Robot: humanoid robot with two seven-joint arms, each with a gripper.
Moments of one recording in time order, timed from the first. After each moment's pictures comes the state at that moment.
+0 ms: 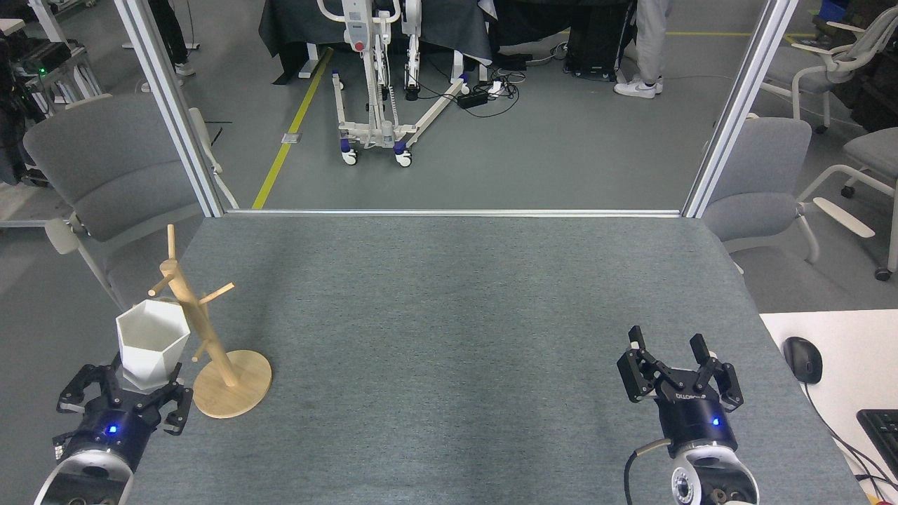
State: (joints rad) left arm -0.14 0.13 0.44 -1.47 -2.01 -0.38 -0.08; right arm -0.13 0.02 -0.19 -1.44 1.36 -0.18 -0.04
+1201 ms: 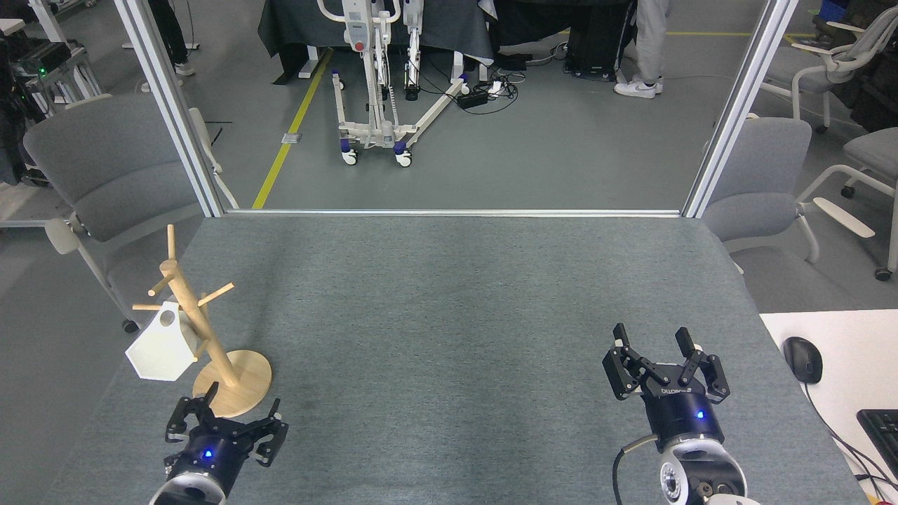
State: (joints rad) left arm -0.14 -0.03 0.34 -1.30 -2.00 -0.37 0.02; right arm -0.14 0.02 -0.15 -1.44 1.41 -0.17 -0.03
